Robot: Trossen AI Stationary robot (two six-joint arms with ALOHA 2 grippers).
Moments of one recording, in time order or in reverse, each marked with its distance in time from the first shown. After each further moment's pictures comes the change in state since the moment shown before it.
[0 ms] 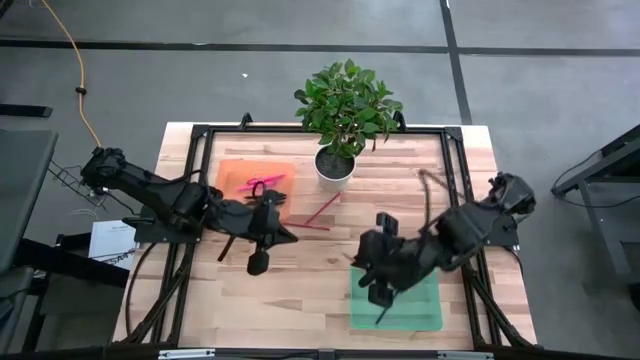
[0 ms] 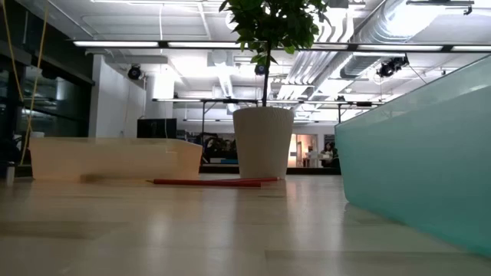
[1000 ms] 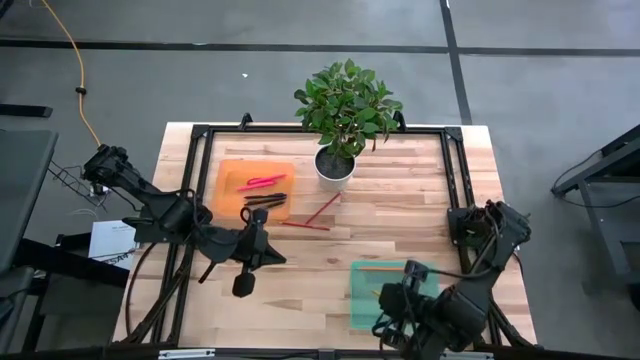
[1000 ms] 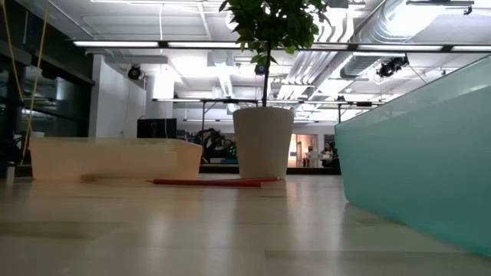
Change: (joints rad) left arm -0.175 0.000 0.000 -0.035 -0.106 -0.146; right arm 0.280 0.182 -0.039 -0.288 0.154 0.511
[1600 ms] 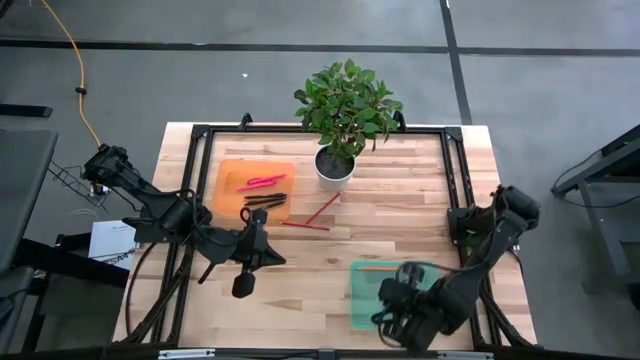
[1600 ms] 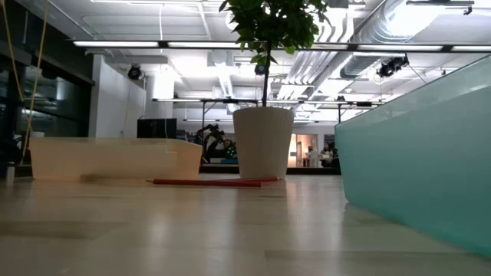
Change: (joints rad) left arm -0.010 0.000 0.000 0.000 0.001 -0.022; right arm -0.028 -0.175 -0.494 0.399 -0.114 0.033
